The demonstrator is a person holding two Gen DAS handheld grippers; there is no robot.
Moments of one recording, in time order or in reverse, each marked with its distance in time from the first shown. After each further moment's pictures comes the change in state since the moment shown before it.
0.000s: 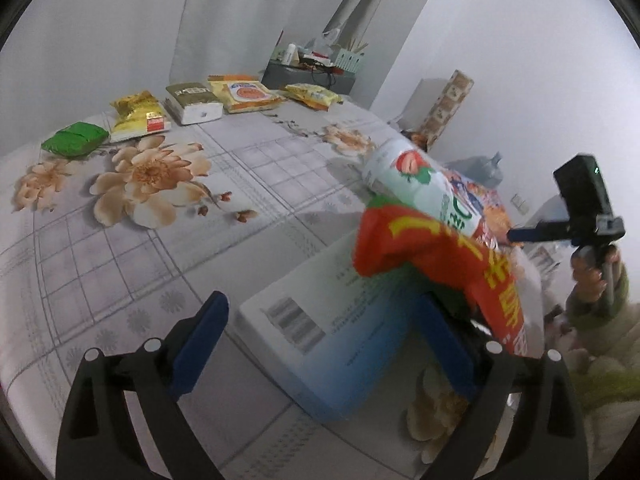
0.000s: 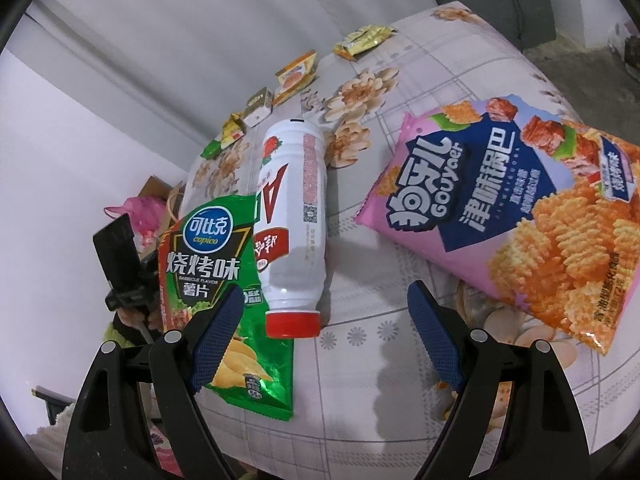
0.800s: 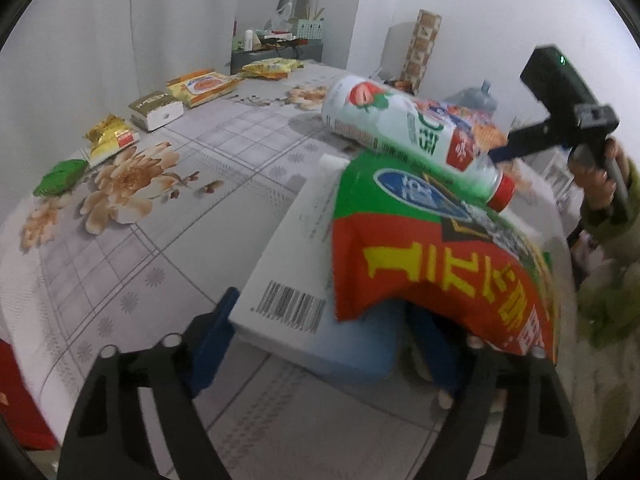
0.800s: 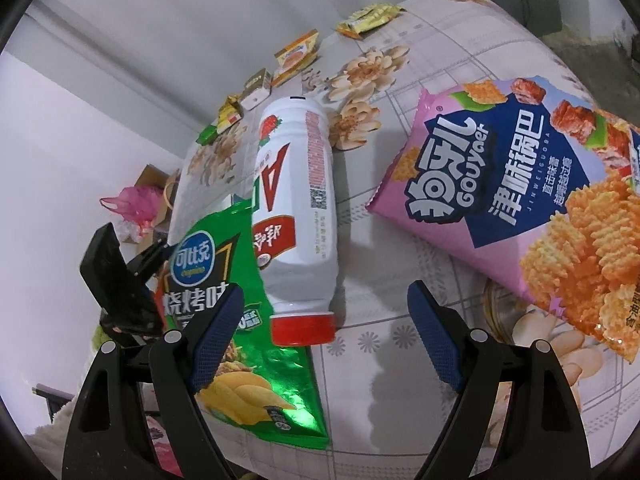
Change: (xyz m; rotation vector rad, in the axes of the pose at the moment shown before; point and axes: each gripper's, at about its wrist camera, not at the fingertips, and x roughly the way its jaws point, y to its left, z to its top) left arm 0.001 -0.043 -0.032 0.275 0.112 0.105; right arm 0.017 0.001 0.002 0.003 0.035 0.009
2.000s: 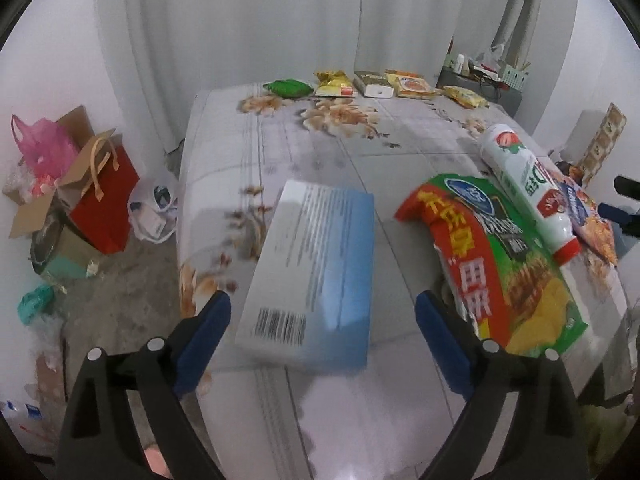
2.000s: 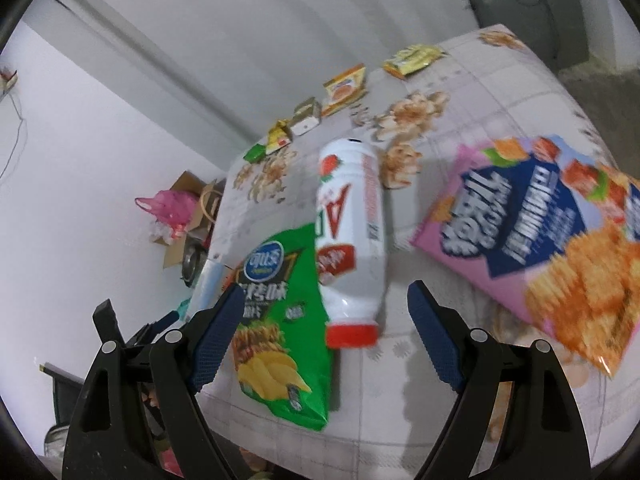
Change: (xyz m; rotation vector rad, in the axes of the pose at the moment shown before) left arm -0.093 -0.051 -0.061 -0.573 0.001 0.549; right arm -0.025 0.027 0.017 -0.088 -0.045 0.099
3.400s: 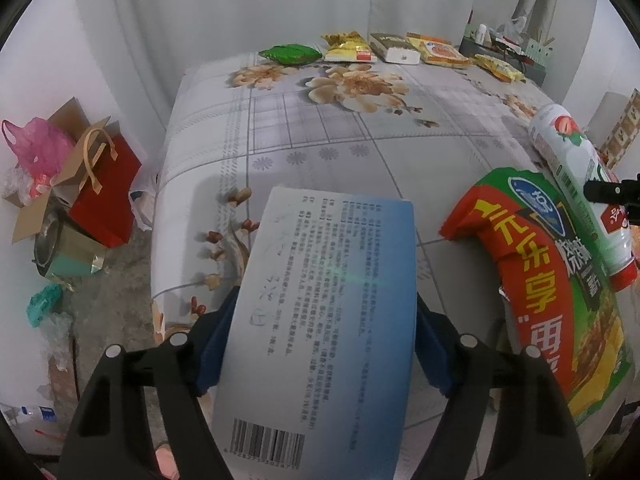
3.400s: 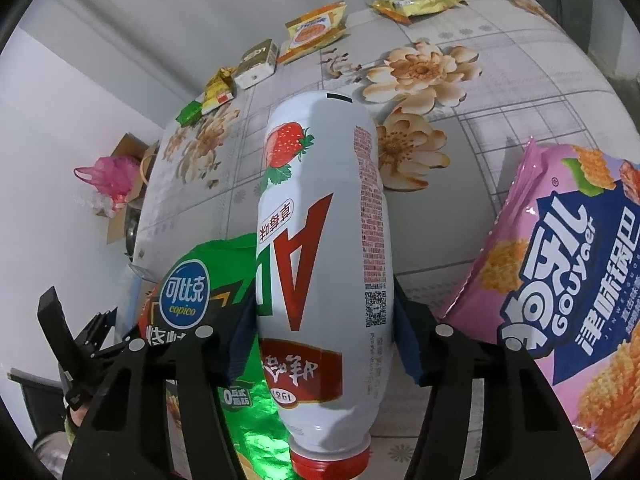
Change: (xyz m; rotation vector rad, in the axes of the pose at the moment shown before) left arm 0.072 0.000 0.033 0.002 0.105 0.054; right arm 0.096 -0.009 0.028 -0.014 0.148 -0.193
